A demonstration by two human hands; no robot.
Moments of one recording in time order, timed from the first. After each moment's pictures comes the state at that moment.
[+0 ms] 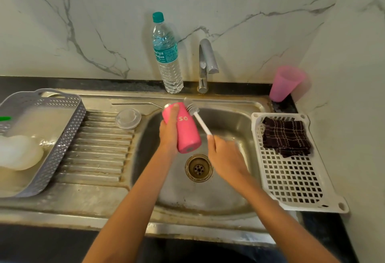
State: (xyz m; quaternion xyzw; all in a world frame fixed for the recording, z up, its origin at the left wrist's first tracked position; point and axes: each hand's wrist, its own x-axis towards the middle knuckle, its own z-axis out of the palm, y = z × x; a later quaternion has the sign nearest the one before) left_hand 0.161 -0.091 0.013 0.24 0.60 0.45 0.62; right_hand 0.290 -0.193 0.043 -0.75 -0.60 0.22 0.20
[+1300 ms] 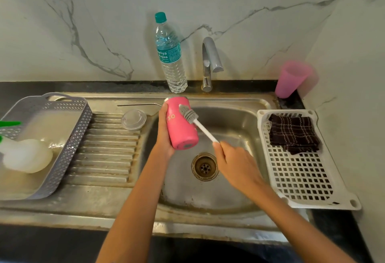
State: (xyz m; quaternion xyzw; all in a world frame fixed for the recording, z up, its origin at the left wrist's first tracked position) left_hand 0.136 -0.094 0.027 0.21 0.42 0.47 0.75; right_hand 0.294 -0.216 0.052 -0.71 -0.65 0.19 0.19
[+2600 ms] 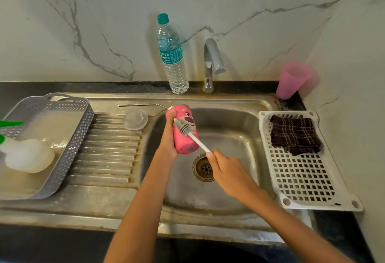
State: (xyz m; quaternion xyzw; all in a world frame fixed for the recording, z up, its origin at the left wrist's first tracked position) left_hand 0.132 -0.084 -0.005 0.21 0.49 0.40 0.75; right_hand 0.282 -0.221 0.031 -0.68 -0.65 0.28 0.19
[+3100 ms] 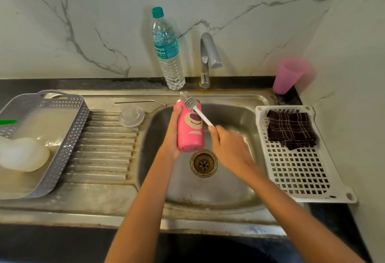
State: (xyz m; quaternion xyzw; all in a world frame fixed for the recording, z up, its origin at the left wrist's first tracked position) left_hand 0.146 -0.098 0.000 0.27 0.46 0.39 0.75; right_hand 0.290 -0.185 0.047 -0.73 -0.62 0.21 0.20
